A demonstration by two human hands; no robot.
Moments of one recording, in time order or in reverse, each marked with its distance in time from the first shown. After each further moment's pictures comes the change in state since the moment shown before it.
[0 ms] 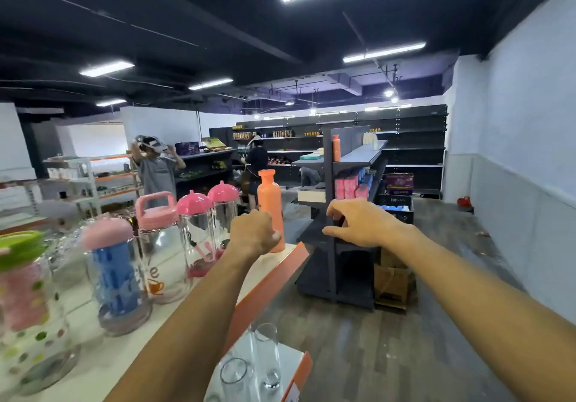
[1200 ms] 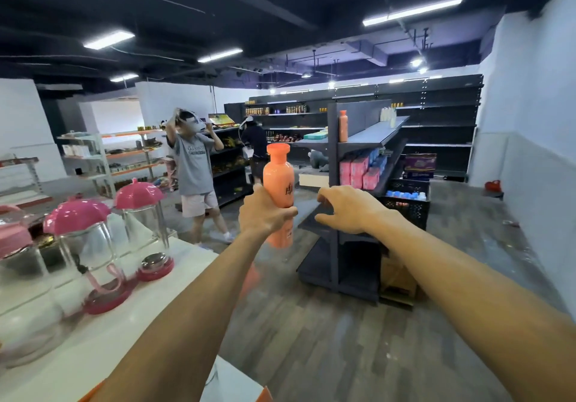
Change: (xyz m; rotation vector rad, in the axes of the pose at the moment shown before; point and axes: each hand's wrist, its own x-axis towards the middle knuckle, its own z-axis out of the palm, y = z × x) left_hand 0.150 0.132 0.077 -0.686 0.024 -0.398; right_hand 0.120 0.168 0.046 -0.050 -0.101 0.018
